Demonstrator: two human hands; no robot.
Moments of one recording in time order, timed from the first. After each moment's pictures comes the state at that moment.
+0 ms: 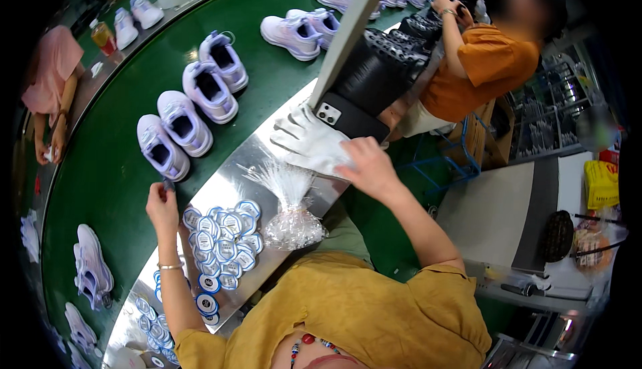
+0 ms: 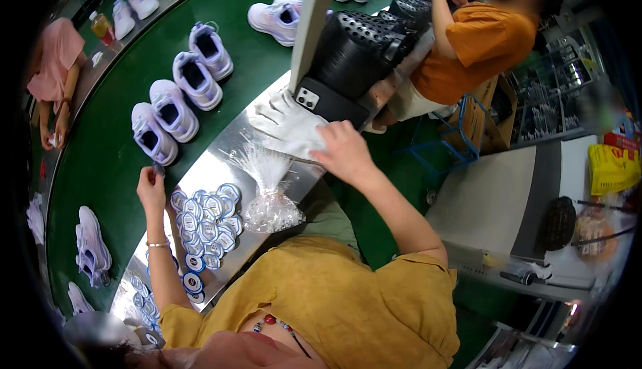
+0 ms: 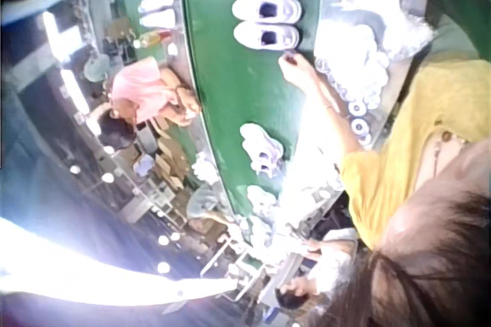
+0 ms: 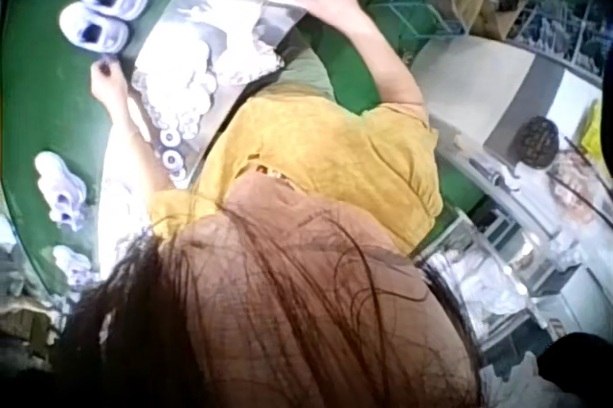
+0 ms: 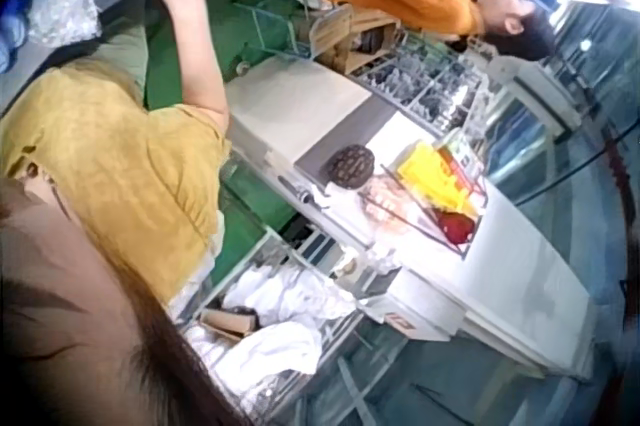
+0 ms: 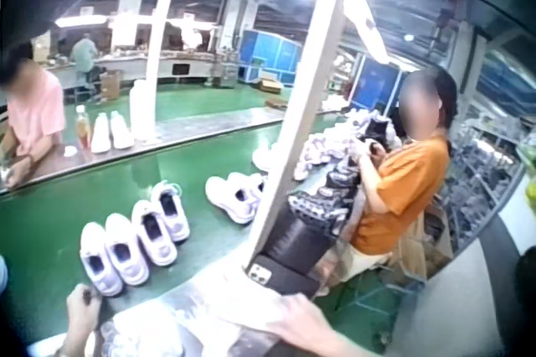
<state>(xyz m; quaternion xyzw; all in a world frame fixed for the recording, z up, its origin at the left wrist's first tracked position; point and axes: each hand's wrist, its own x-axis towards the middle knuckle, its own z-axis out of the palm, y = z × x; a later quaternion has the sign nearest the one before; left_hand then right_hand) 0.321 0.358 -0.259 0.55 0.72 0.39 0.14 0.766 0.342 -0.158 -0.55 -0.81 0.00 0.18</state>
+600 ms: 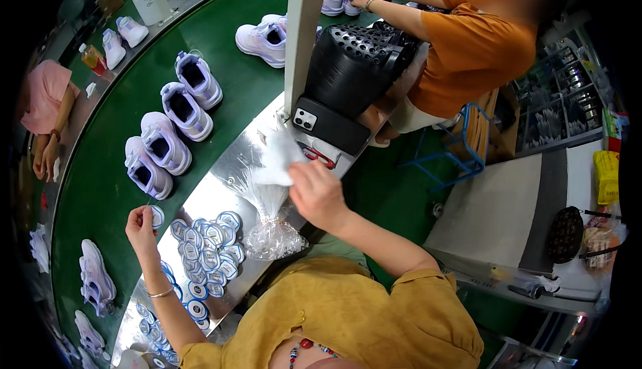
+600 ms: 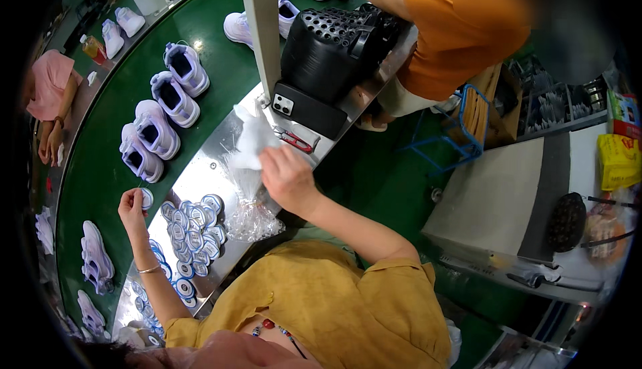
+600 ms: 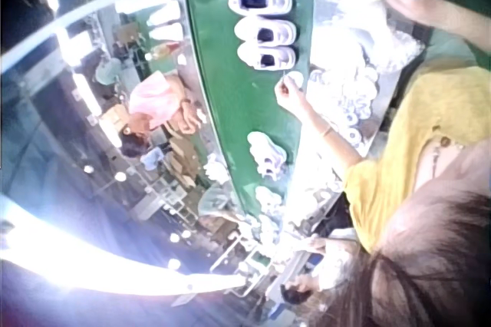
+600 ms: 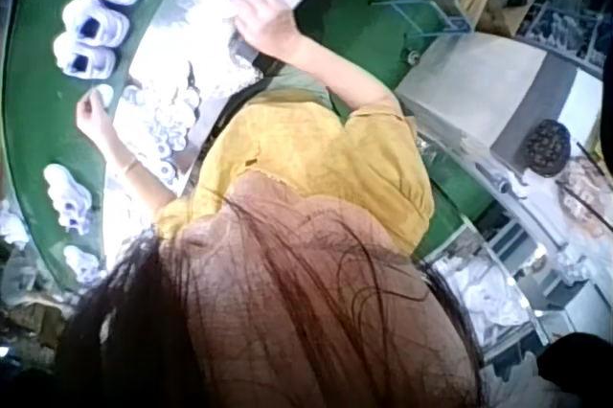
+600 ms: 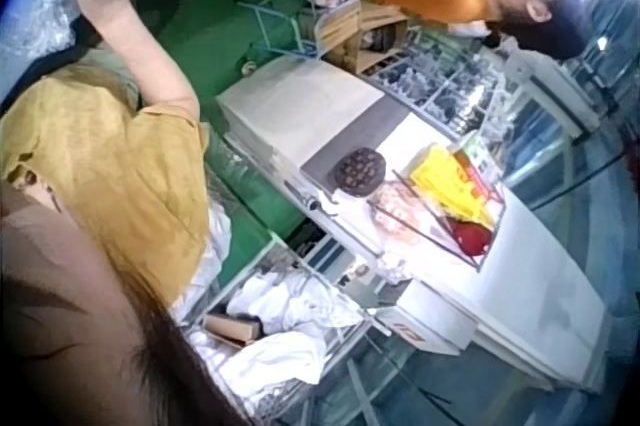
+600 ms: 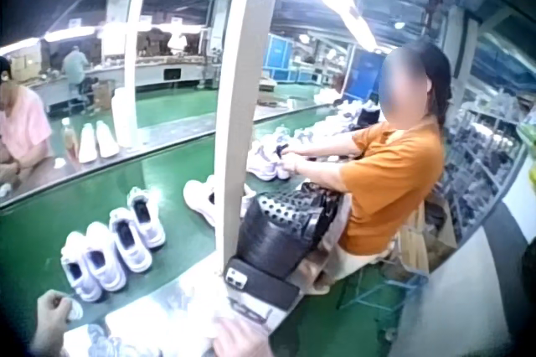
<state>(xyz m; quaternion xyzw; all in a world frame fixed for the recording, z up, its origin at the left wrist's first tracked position) 0.333 0.340 -0.198 0.42 0.71 0.47 0.33 0.720 0.326 -0.163 -0.51 -0.78 0.01 0.35</state>
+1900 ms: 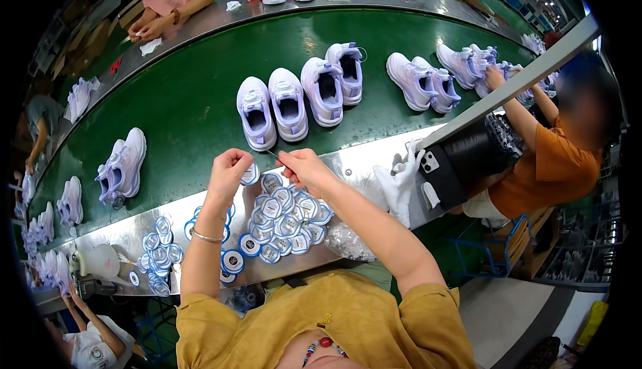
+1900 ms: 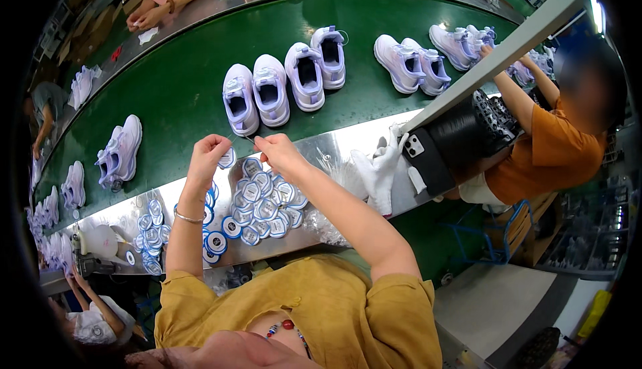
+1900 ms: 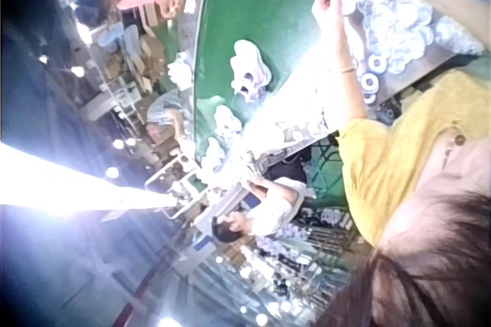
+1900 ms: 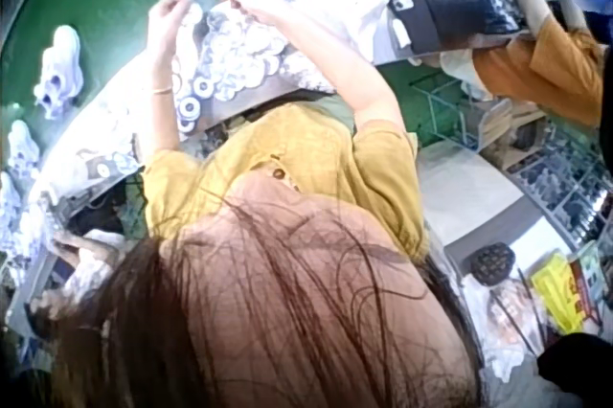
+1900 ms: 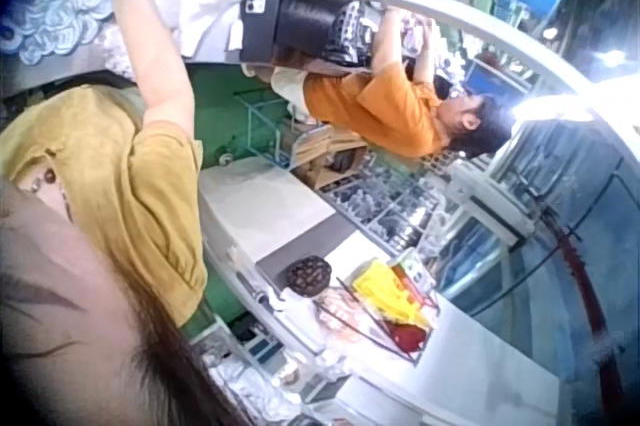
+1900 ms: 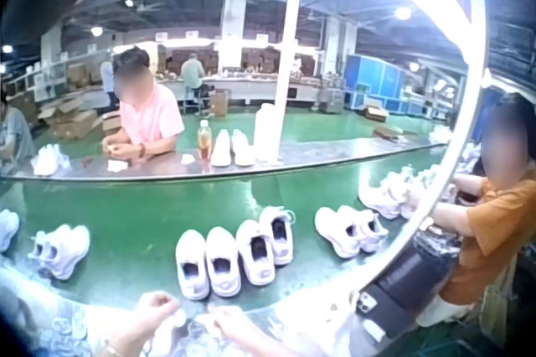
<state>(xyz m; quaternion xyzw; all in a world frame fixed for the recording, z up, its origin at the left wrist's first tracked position) 0.315 0.315 -0.183 0.34 0.64 0.52 0.45 0.494 0.396 -0.184 -0.43 -0.48 0.75 0.14</state>
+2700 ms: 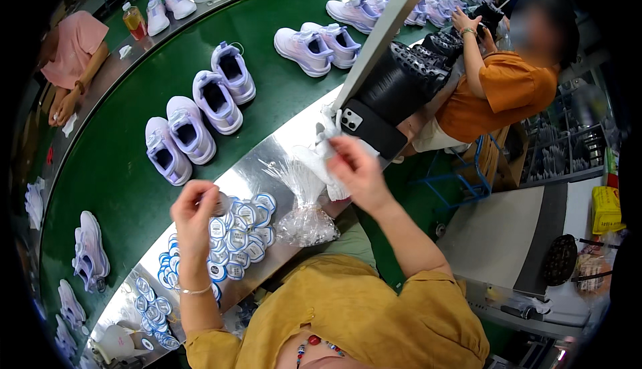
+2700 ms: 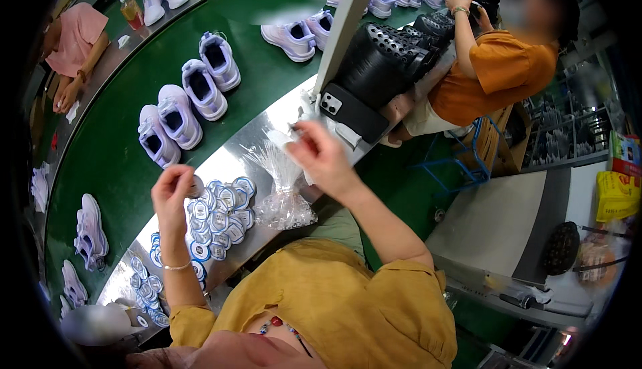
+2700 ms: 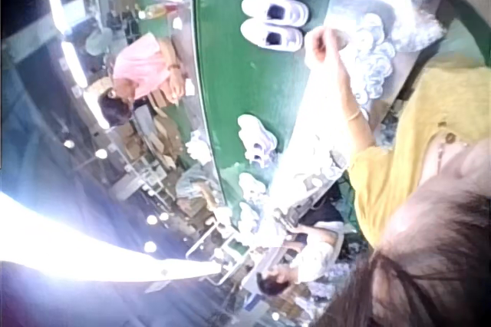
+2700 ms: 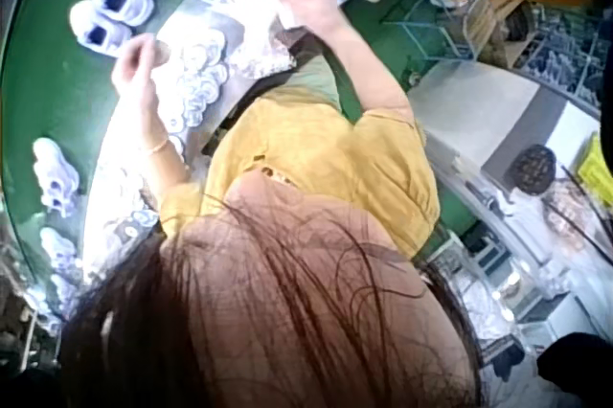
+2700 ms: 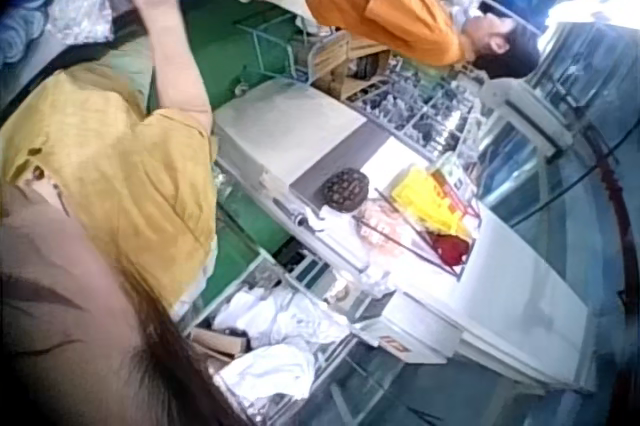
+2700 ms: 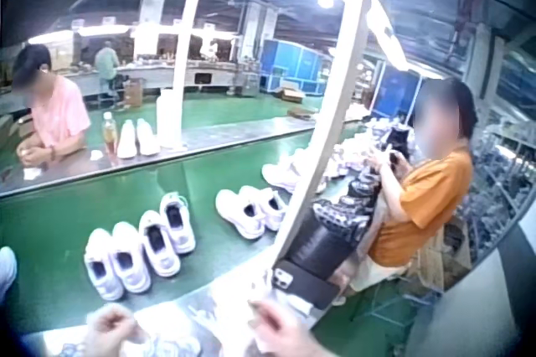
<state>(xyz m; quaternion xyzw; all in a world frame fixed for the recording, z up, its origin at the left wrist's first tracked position) 0.401 0.309 -0.127 0.47 0.52 0.53 0.48 0.699 0.338 -0.108 -0.50 -0.63 0.42 0.42</state>
